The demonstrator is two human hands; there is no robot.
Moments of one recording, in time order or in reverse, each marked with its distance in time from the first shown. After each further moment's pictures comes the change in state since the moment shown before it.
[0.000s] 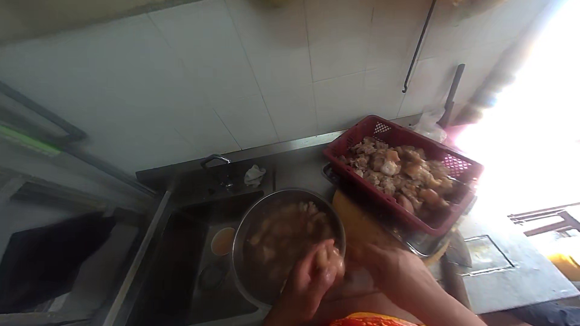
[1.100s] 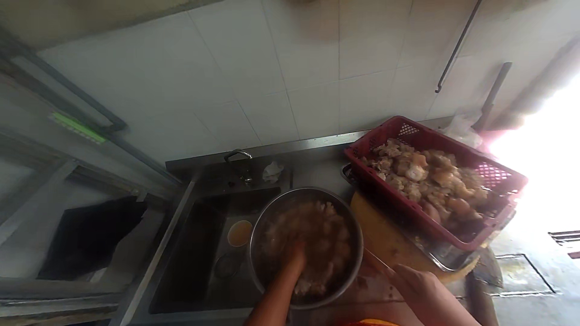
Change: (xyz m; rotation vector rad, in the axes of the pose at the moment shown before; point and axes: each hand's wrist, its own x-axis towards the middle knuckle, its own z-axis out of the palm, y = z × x) left_hand 0.043 -0.124 -0.106 1.358 0.048 -0.709; right_hand -0.015 0.044 0.039 0.352 -0.159 0.167
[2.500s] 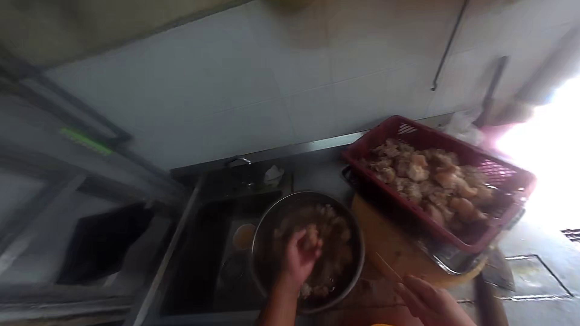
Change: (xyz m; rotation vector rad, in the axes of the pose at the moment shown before) left_hand -0.048 0.037 -0.066 -2.149 -0.175 -0.010; right_hand -0.019 0.018 0.004 0.280 0.000 -0.058
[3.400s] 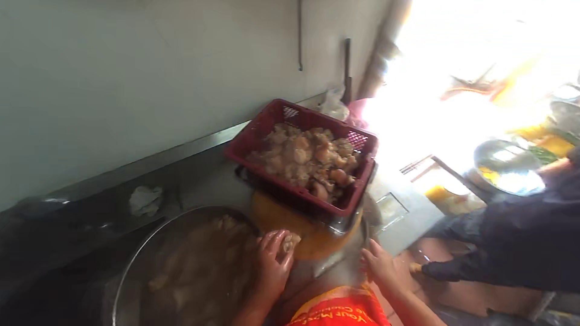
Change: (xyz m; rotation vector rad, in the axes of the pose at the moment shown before) left_hand 0.013 -0.132 0.096 1.559 -0.355 0.712; right_hand -0.052 0.143 -0.030 0.468 0.611 0.745
